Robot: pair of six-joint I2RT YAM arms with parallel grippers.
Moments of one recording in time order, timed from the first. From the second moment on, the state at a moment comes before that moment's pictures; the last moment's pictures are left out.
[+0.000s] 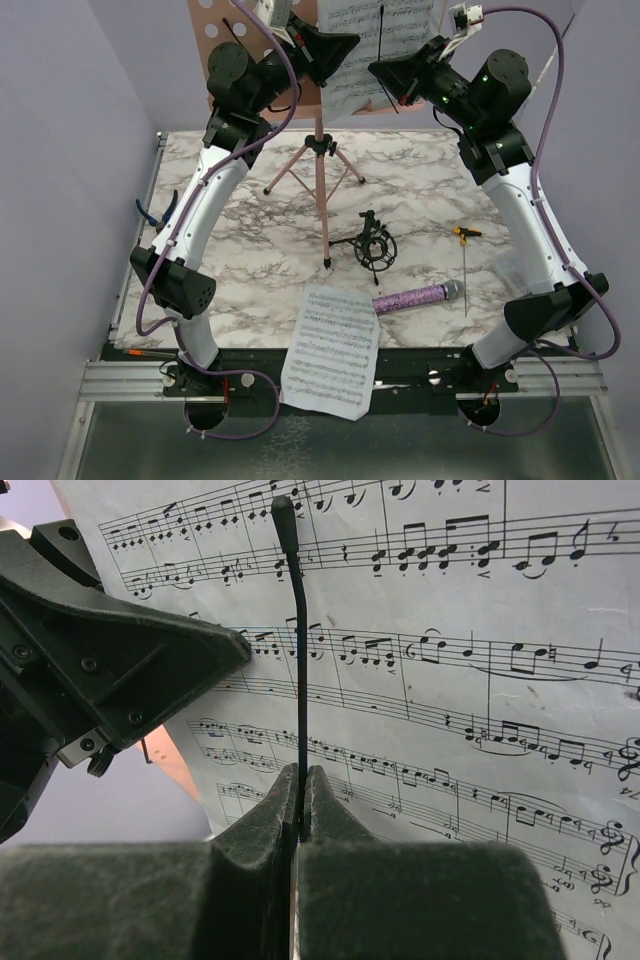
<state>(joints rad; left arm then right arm) -0.44 1.81 2.14 0.23 0.54 -0.43 0.36 1.60 1.91 -0.03 -0.50 0.37</state>
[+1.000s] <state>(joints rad) -0.45 1.78 2.07 0.23 0.50 -0.43 0.36 1.58 1.86 -0.03 -0.49 0.38</state>
